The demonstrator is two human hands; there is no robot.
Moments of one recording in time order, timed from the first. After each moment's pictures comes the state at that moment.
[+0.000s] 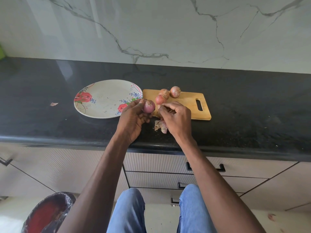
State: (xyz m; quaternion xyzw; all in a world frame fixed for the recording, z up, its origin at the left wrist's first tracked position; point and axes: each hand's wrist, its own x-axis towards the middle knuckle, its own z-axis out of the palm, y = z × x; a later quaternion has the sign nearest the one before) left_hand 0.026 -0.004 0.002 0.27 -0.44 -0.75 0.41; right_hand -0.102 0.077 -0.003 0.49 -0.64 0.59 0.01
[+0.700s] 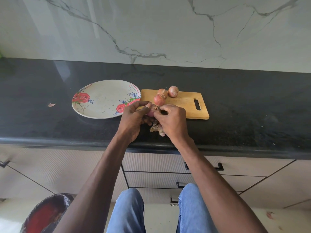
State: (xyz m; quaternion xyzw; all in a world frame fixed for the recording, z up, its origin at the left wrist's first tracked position) left_hand 0.021 -0.002 -0.002 0.26 -0.53 -0.70 0.39; right_hand -0.099 0.072 -0.012 0.52 -0.65 0.55 0.03
